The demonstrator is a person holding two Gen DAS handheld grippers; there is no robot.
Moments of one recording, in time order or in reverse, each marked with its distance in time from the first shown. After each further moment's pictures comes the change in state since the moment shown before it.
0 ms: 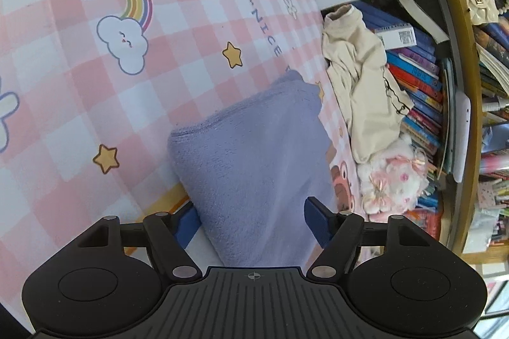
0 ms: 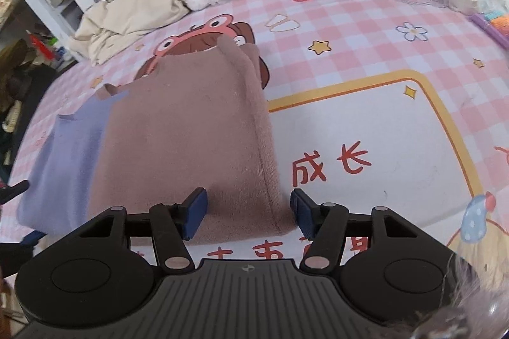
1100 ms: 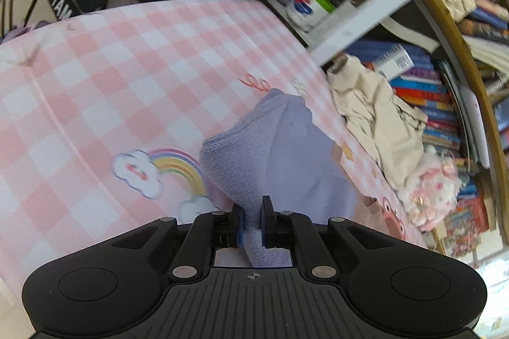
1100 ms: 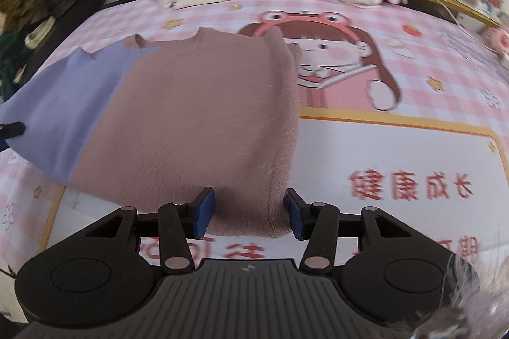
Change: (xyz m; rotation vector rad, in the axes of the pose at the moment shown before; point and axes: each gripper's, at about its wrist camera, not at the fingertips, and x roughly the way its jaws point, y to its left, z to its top) left arm -0.060 0.009 0.076 0.311 -0.177 0.138; right arm 0.028 0.138 -0.038 -0.330 0.021 -0.001
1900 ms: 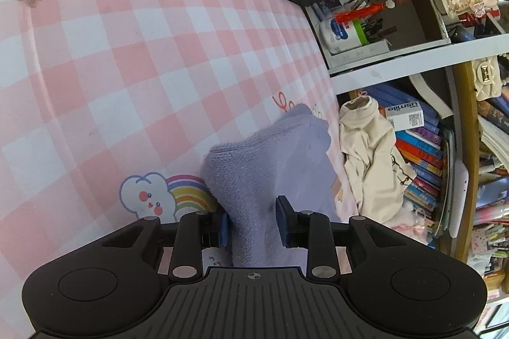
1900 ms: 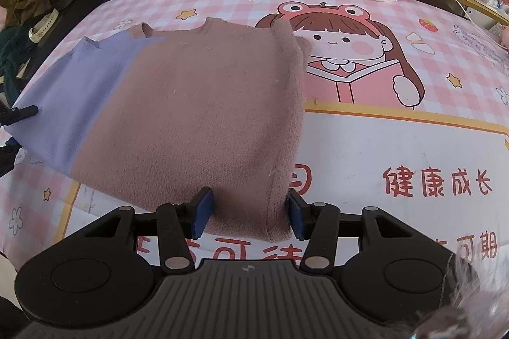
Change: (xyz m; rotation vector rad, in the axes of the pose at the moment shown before) left arm 0.035 0.052 0.027 -0.288 0.040 -0.155; right arm 0.009 0.018 0.002 0.026 0.028 -0.002
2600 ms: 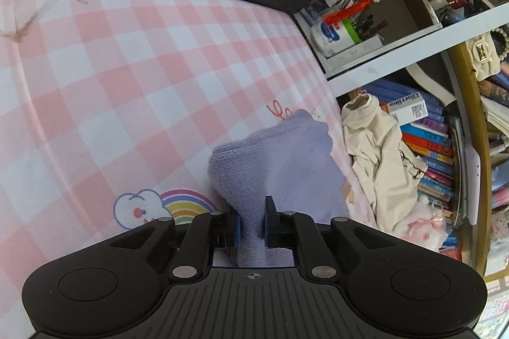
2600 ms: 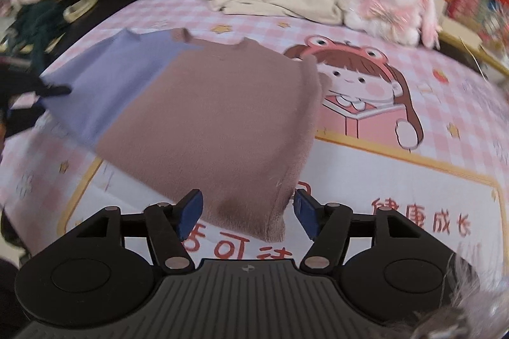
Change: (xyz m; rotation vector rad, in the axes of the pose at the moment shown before) left arm 0.000 -0.020 -0.008 0.118 -0.073 0.056; right arm -0.032 0.008 -0.007 -0.220 -0.068 0.035
